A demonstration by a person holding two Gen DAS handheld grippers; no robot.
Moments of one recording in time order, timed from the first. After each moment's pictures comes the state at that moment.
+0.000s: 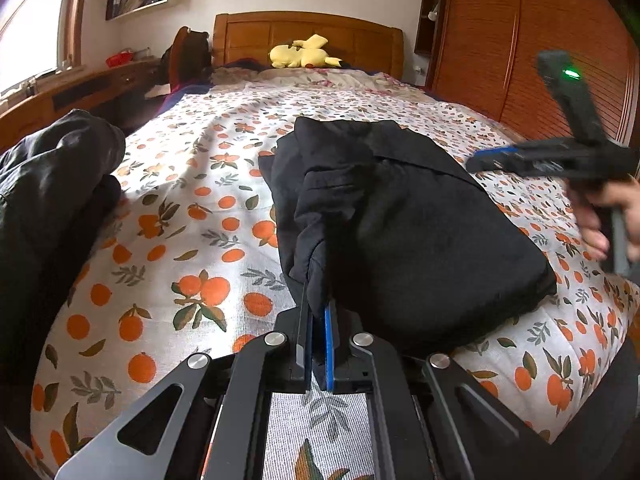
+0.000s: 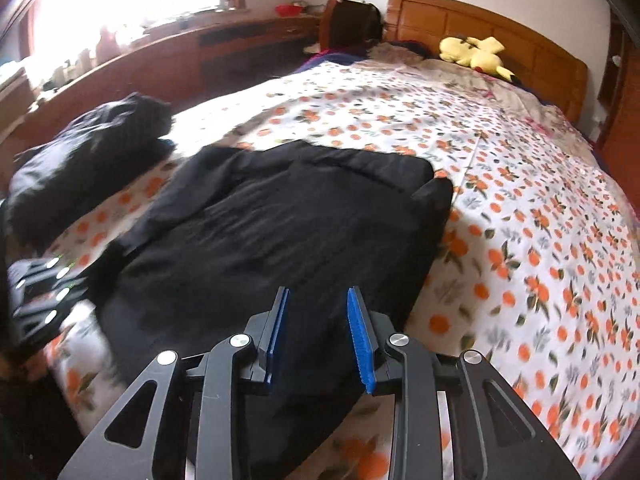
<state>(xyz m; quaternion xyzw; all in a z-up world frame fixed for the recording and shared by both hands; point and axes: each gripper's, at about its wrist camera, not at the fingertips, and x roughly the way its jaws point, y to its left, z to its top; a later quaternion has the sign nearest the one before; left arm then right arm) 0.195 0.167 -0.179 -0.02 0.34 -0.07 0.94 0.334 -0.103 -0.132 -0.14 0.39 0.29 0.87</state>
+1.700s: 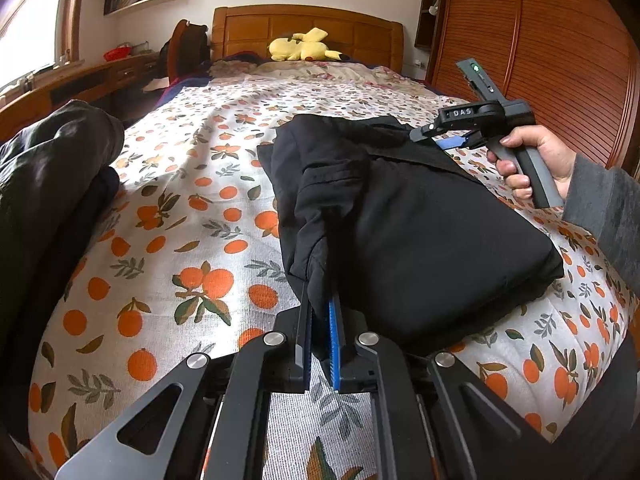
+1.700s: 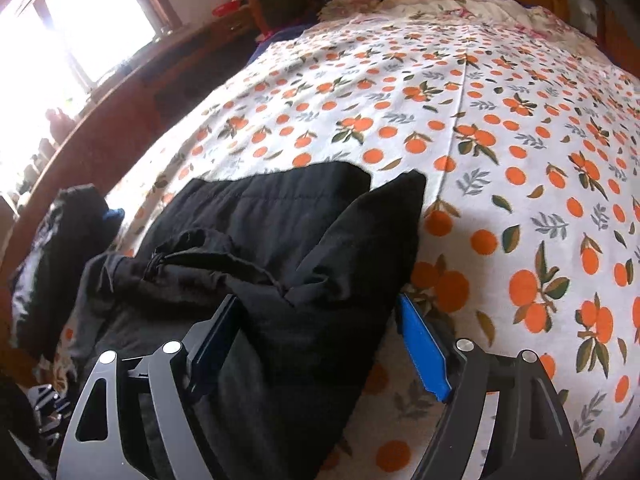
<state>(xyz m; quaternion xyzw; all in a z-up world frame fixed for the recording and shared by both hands) 0.200 0.173 -0.187 -0.02 0.35 -0.07 0.93 0.491 -0.133 -0.183 0.01 0.48 0.29 0.83</state>
